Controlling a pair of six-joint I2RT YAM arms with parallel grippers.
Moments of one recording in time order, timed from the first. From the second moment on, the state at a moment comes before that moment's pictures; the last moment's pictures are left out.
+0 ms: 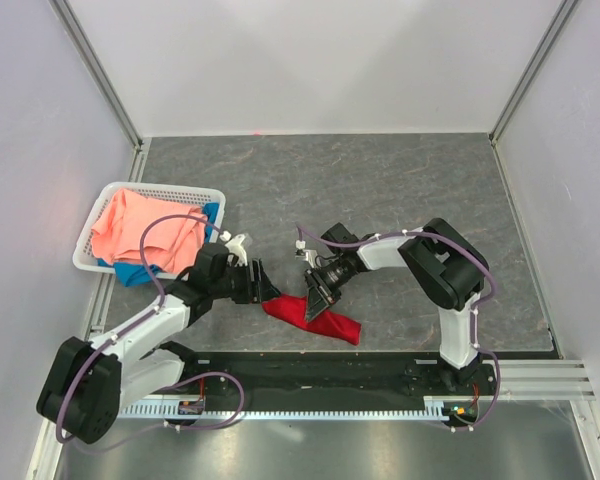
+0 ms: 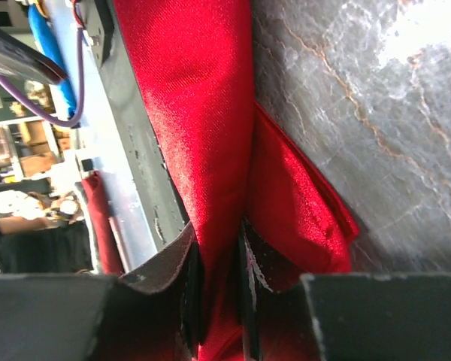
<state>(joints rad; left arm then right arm) -0.44 1.04 0.39 -0.09 0.41 -0.52 0.70 1.98 1.00 -0.26 -1.00 0.15</state>
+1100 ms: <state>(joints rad) -0.45 1.41 0.48 0.04 0.48 -0.60 0.81 1.57 1.08 -0.41 -0.46 -0.01</state>
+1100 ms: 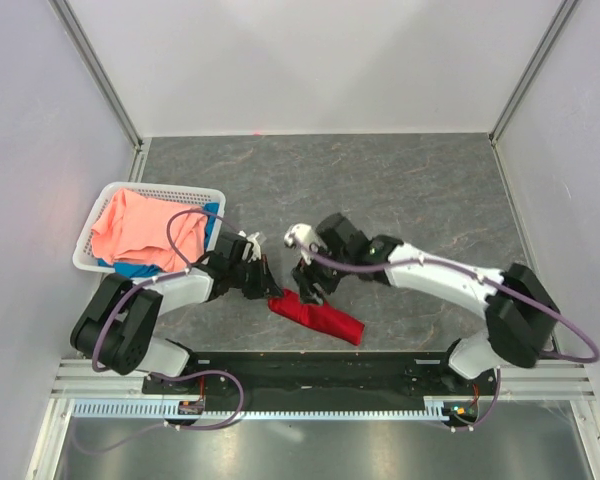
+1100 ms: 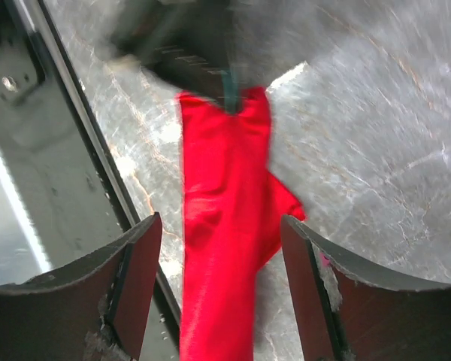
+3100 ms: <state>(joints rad) -0.44 1.03 0.34 0.00 0.41 -0.57 0.68 2.02 1.01 -0.10 -1.09 0.22</state>
